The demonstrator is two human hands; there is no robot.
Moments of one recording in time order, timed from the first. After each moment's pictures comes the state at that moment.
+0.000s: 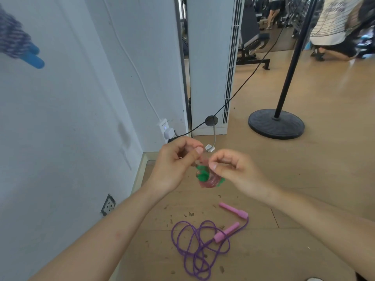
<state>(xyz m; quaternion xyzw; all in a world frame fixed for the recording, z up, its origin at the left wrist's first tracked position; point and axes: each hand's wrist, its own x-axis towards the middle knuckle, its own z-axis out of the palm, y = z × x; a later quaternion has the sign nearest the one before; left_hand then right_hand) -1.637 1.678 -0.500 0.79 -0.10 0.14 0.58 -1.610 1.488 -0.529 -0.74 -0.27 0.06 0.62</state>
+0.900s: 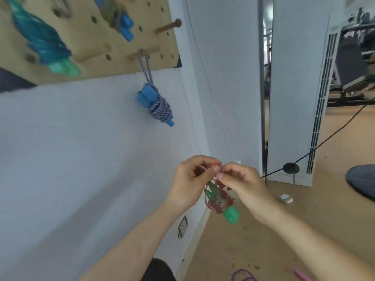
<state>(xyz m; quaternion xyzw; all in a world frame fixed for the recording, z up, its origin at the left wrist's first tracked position) -1.731 1.734 -0.385 0.82 0.01 0.31 0.49 -1.649 1.596 -0.419 -0.58 -0.37 0.12 0.71</state>
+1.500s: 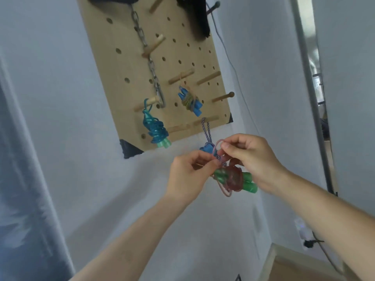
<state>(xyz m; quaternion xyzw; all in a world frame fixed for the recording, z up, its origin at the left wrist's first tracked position) -1.826 1.754 -0.212 0.81 0.09 0.44 0.37 -1.687 1.654 -0.218 -0.47 -0.48 0.07 0.74</state>
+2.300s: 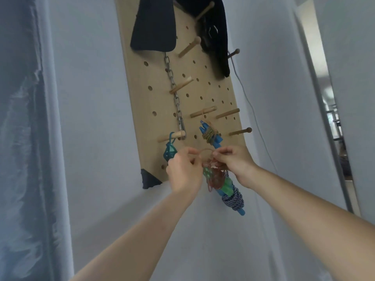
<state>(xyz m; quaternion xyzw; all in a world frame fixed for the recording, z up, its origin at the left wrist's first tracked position) -1.806 1.809 -0.135 0.74 0.26 0.60 0.14 -1.674 1.744 -0.132 -0.50 -0.45 0.08 0.73</state>
